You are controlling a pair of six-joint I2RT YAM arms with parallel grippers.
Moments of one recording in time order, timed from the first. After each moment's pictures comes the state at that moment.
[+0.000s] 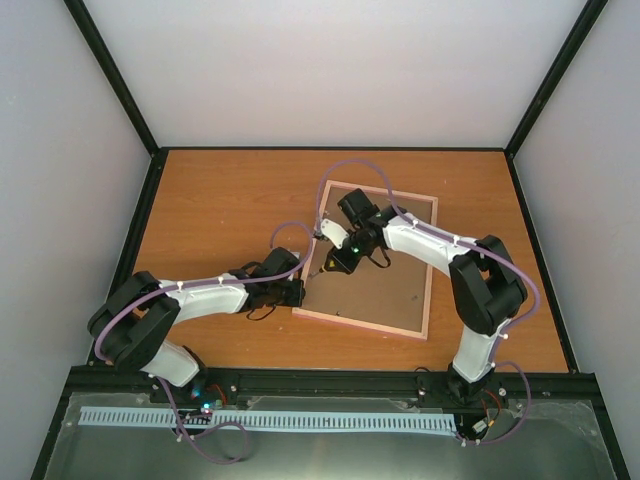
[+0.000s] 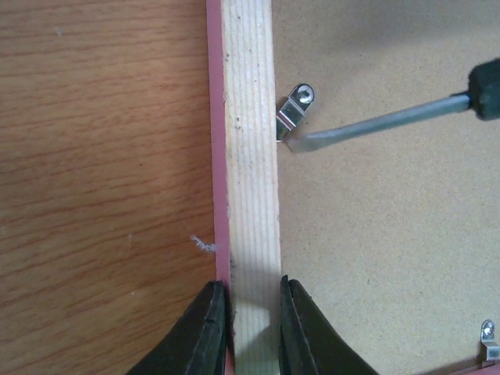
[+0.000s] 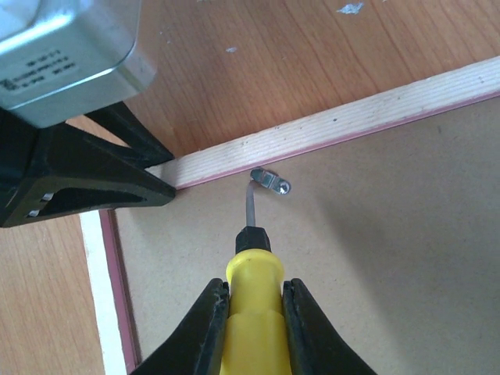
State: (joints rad) left arm -0.76 1.49 0.63 -0.15 0.05 -0.62; right arm 0.64 1.79 1.27 -0.66 -0.46 -0.35
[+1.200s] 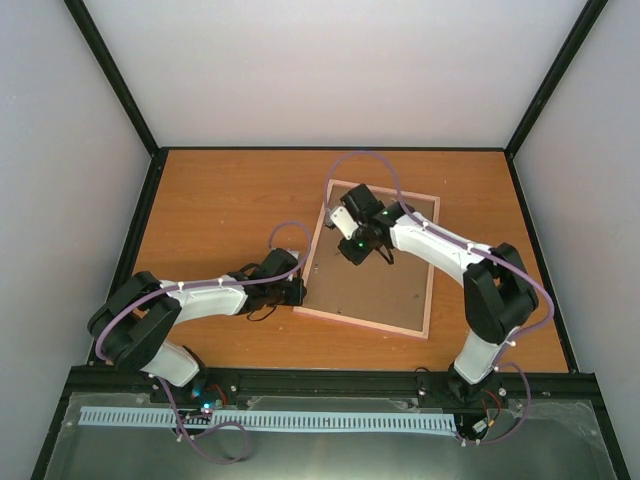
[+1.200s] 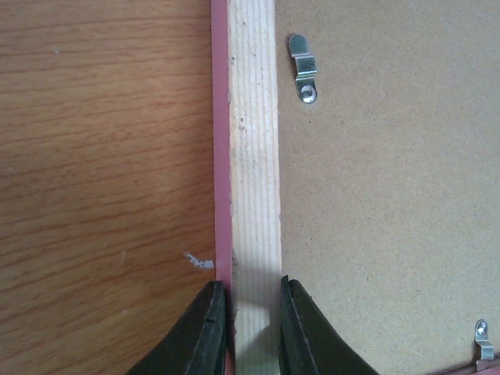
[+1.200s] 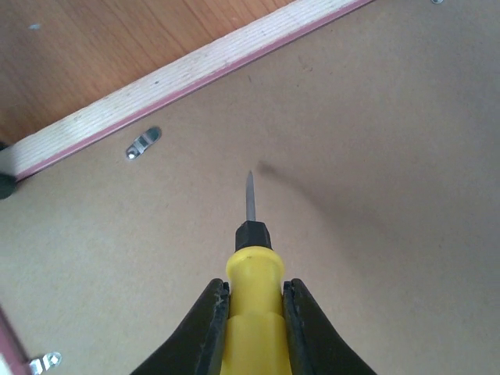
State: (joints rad) left arm -0.75 1.49 0.60 -0.07 0.05 -0.63; right arm 0.64 1.74 1.30 -0.69 -0.08 -0.24
